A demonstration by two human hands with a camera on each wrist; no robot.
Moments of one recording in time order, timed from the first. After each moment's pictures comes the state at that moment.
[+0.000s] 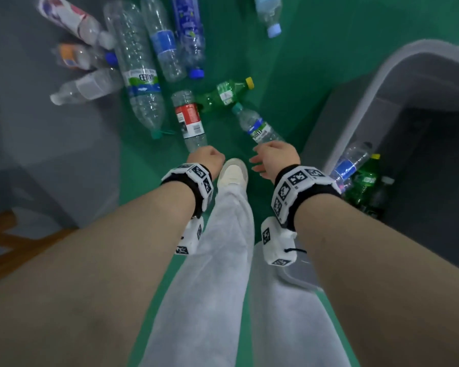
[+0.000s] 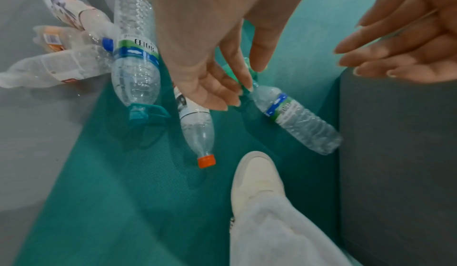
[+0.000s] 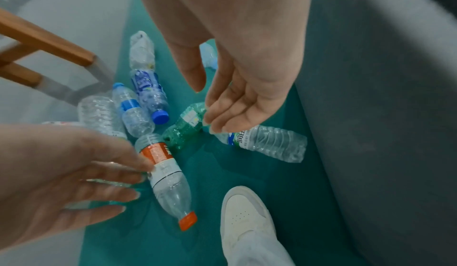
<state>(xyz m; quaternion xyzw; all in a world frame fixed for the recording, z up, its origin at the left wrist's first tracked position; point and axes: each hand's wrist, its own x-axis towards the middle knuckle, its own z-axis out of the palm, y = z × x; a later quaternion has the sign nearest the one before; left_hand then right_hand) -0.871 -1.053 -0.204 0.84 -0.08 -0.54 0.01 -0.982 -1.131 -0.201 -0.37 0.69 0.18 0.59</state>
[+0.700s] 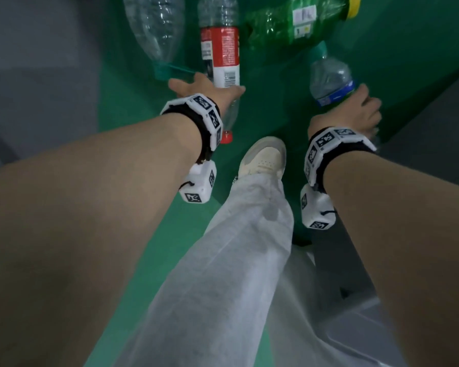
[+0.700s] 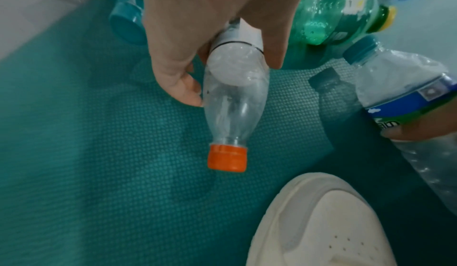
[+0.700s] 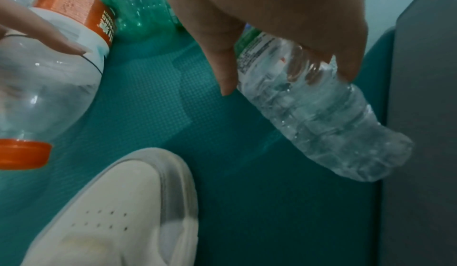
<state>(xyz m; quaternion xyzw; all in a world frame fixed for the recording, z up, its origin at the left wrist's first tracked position) -0.799 -1.015 -0.365 0.87 0.05 -0.49 0.00 -0.955 -1.117 -0.386 -0.64 0.69 0.26 0.19</state>
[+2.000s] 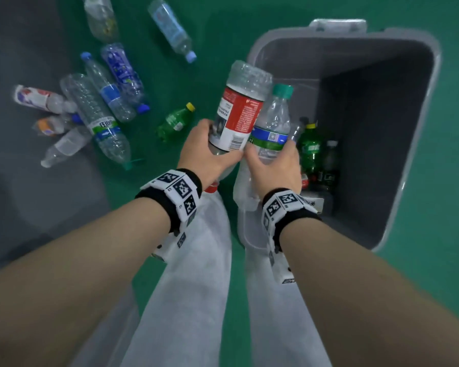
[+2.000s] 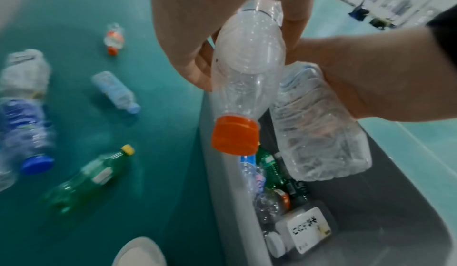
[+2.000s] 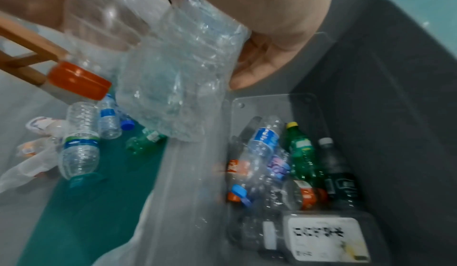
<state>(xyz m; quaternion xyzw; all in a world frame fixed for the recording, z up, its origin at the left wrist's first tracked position) -0.984 -1.133 -0.075 0.79 -0.30 -0.51 0.16 -1.120 -1.146 -0.088 -0.45 0.77 0.00 0.44</state>
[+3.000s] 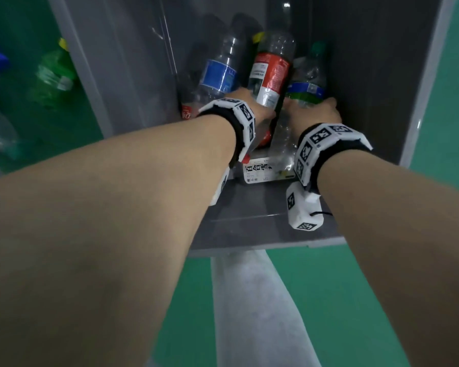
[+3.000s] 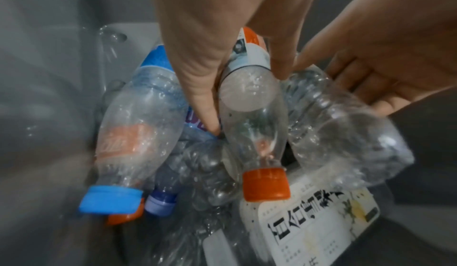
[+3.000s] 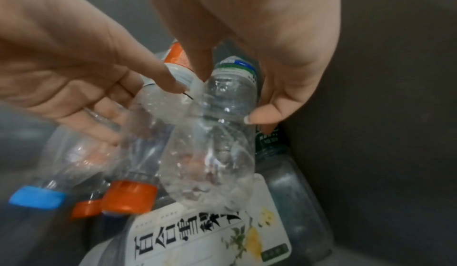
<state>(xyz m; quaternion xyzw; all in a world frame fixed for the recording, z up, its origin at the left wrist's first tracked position) -1.222 -1.157 -0.290 0.71 -0.38 -0.57 -0.15 -1.343 -1.144 -0.300 -0.30 0.86 0.11 0.39</state>
